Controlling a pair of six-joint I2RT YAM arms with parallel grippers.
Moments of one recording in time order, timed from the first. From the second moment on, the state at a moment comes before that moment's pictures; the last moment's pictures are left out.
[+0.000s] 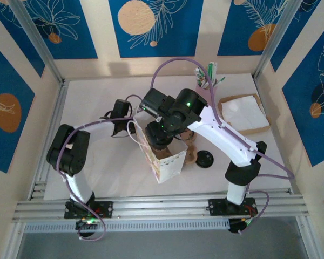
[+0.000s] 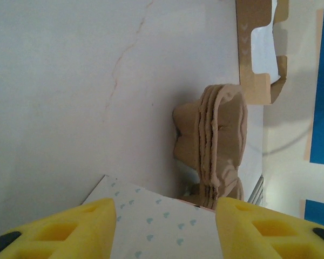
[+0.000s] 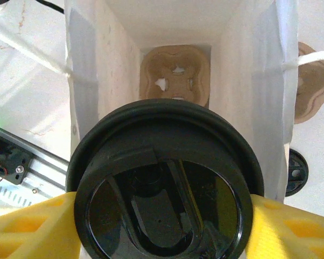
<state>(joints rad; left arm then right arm) -0.39 1.79 1.01 -0.03 0.75 -0.71 1.06 1.80 2.27 -1.71 0.16 0.57</state>
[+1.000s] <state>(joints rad) -0.34 1.50 0.94 -0.14 0.63 -0.68 1.07 1.75 2.08 -1.71 0.10 0.57</state>
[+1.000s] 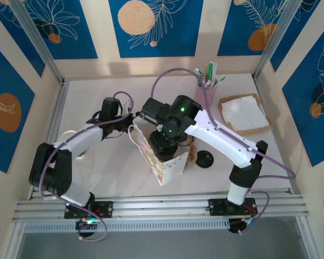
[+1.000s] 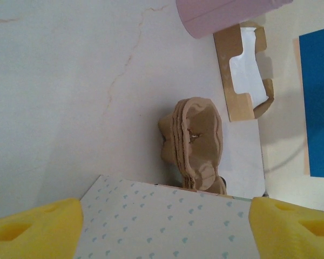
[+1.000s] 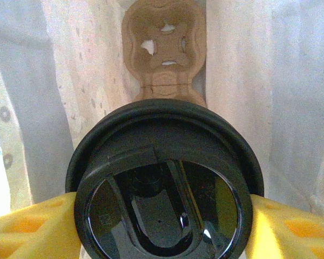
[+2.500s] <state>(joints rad) -0.19 0.65 0.99 -0.78 0.82 -0.81 1.08 1.77 2.03 -1.71 0.10 0.55</state>
